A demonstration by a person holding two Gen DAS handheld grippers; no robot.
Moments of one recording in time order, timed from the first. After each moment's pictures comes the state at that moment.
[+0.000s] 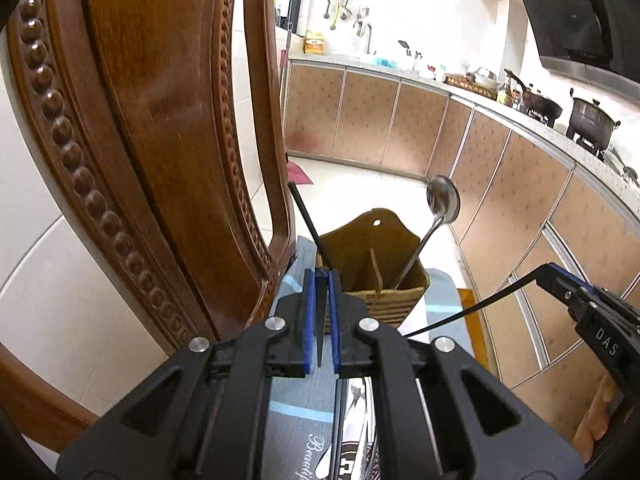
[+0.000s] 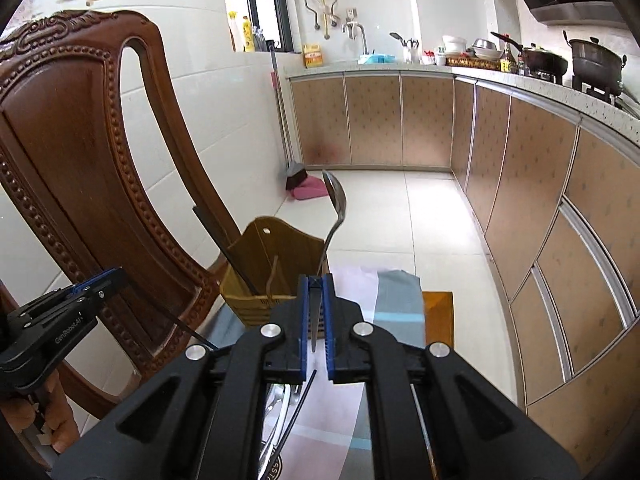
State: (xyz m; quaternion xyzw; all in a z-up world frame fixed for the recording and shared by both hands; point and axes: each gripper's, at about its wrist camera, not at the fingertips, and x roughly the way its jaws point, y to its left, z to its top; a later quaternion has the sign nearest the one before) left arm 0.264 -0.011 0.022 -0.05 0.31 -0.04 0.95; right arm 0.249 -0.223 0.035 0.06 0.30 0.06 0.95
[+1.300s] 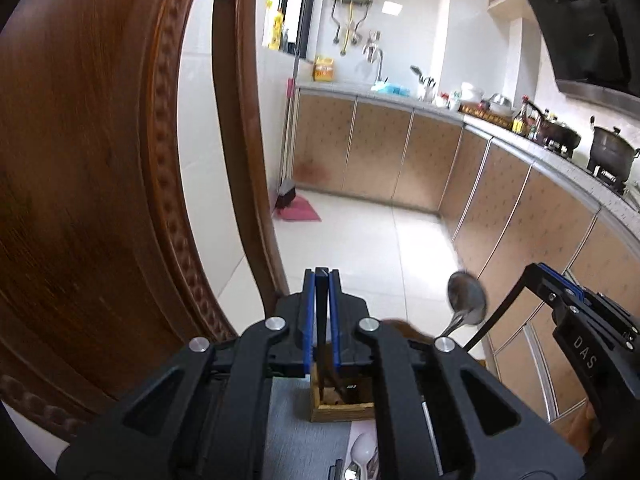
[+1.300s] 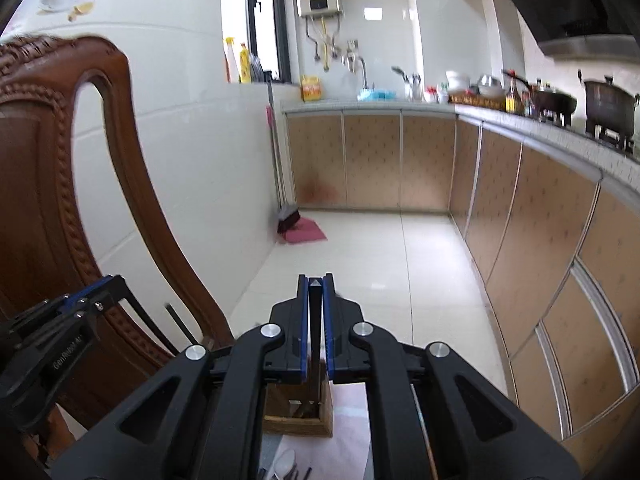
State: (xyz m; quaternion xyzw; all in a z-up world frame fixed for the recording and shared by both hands) left arm 0.366 -0.019 0.053 -0.06 0.27 -0.02 0.96; right arm 0.353 -0.208 0.066 0.04 0.25 0.04 0.97
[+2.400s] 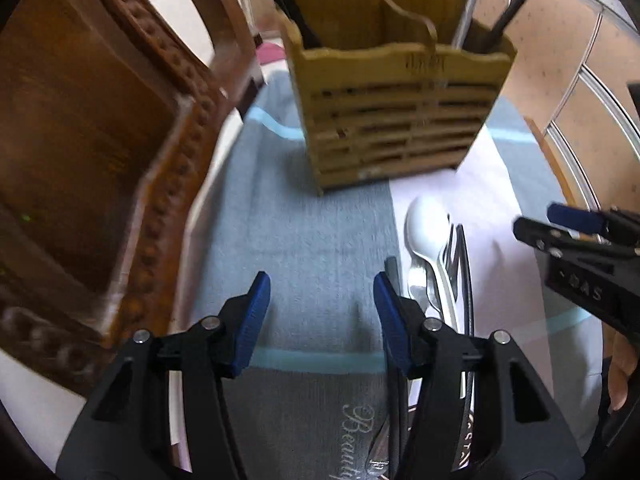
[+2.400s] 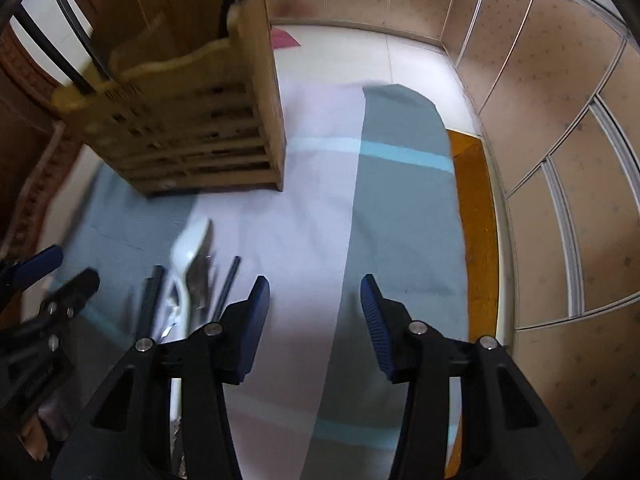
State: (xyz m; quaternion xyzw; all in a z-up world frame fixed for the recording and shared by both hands) left arm 0.336 -0.043 -0.161 0.07 0.51 -0.07 0.85; right arm 0.322 -0.198 -0.164 0.00 0.54 0.00 0.84
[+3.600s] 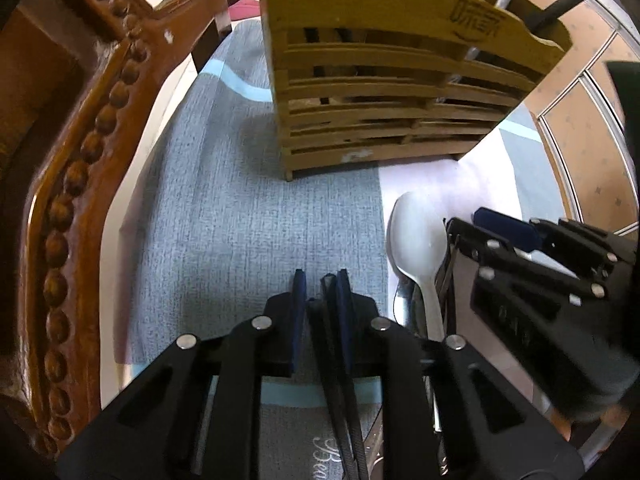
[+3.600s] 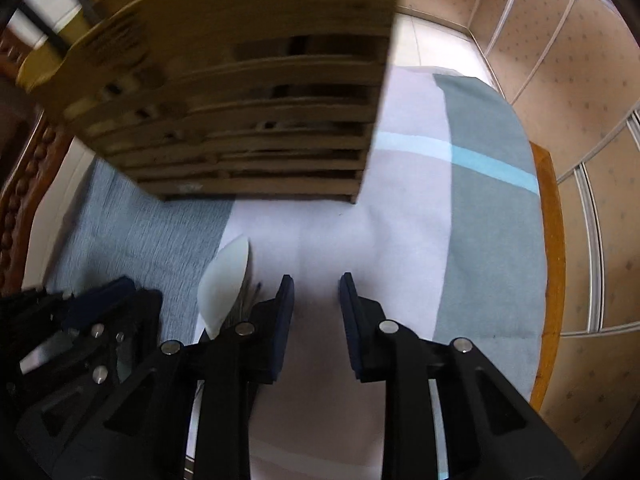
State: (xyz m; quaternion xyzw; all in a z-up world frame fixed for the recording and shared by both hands) left arm 0.392 -0.054 -0.186 0.01 0.58 -0.11 0.81; right arm 0.367 -0.156 -0.194 -0.01 0.58 0.04 0.82
